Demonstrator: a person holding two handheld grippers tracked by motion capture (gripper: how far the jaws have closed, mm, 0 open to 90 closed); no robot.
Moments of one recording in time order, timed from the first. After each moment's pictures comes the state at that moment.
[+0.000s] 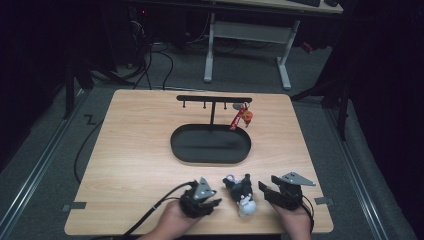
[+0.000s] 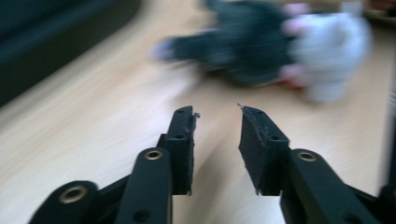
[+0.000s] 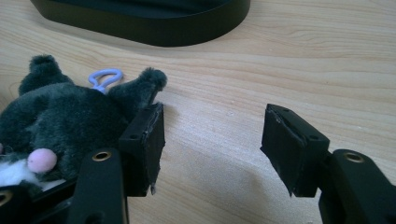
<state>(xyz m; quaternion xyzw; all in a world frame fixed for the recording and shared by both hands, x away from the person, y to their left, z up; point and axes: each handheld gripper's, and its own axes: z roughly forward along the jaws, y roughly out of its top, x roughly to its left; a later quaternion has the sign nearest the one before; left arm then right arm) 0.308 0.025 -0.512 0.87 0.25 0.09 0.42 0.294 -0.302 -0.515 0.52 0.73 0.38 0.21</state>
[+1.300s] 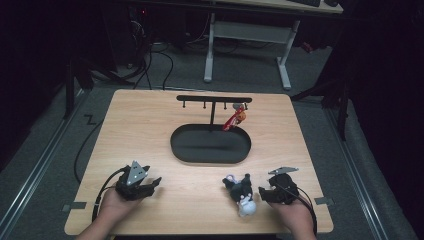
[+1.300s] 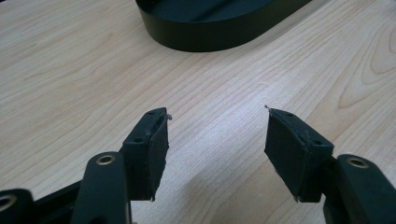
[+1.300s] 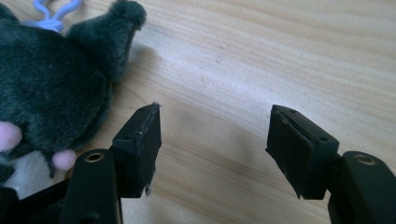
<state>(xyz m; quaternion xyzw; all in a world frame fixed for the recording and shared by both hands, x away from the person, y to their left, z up) 0.346 0.174 -0.518 0.84 0.32 0.22 0.39 0.311 -0.280 -0.495 0.56 0.79 0.19 0.17</state>
